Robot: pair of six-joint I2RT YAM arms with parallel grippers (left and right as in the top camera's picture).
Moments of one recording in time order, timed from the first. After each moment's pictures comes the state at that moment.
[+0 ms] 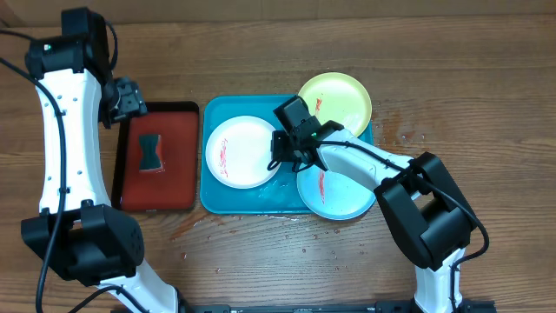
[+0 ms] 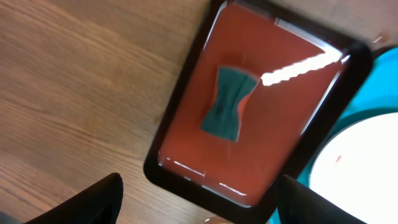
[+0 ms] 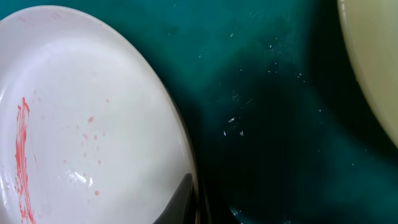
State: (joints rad) left arm 0.18 1.89 1.93 -1.44 -0.20 -0.23; right arm 0.62 2.06 1.33 -0.36 -0.08 0.63
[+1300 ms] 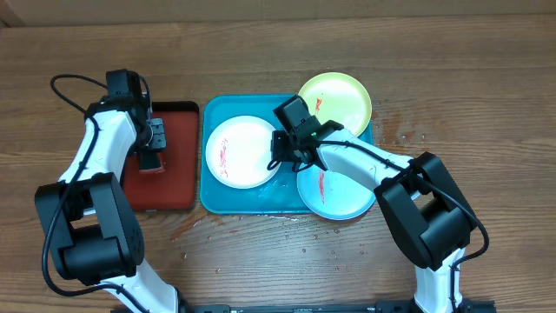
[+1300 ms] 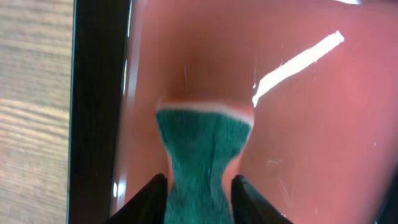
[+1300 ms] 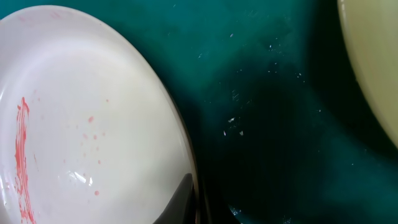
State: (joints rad) left arm 0.18 1.89 1.31 -0.72 -0.15 0.02; right arm 0.62 2.06 1.33 -0.37 -0.08 0.63
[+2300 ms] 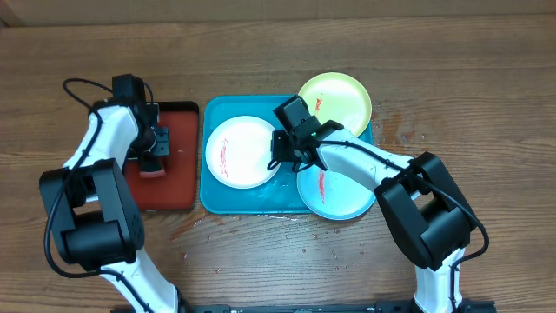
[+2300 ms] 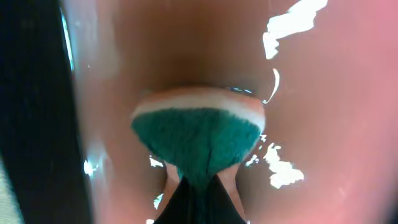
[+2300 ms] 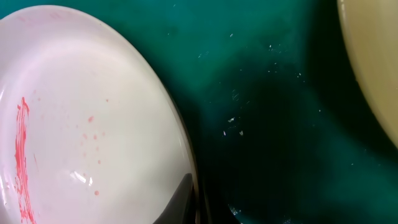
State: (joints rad) left arm 0.18 1.97 1.38 -0.88 -0.12 0.08; right arm 0.62 2.06 1.34 -0.37 -0.08 0.63
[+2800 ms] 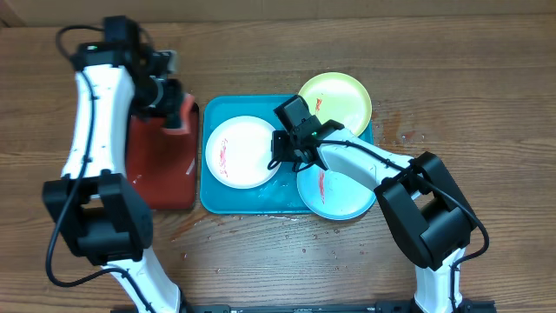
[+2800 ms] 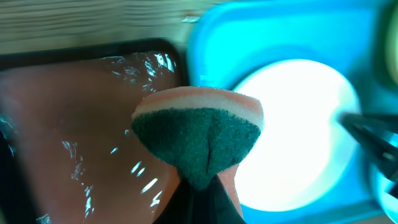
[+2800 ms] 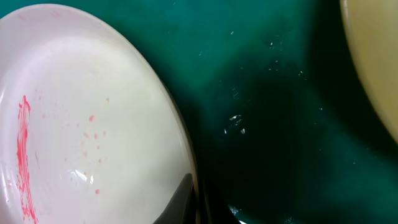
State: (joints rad) left arm 0.07 1.99 1.83 -1.23 0.22 0.15; right arm 0.62 2.06 1.34 -0.37 -0.10 0.63
